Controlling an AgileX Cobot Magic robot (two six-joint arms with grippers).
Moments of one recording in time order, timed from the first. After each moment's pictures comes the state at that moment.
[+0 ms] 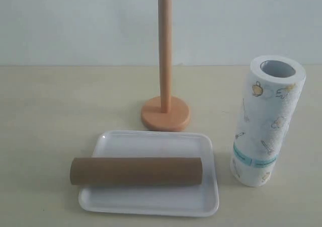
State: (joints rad) left arm -0.17 0.01 0.00 0.09 0.31 -0.14; right arm 0.05 0.00 0.00 0.00 0.34 -0.02
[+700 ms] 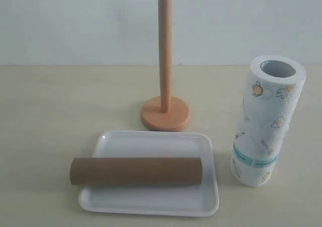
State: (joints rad) left arm -0.03 0.00 0.00 0.07 0.31 -0.11; right arm 0.05 0.00 0.00 0.00 0.34 -0.02
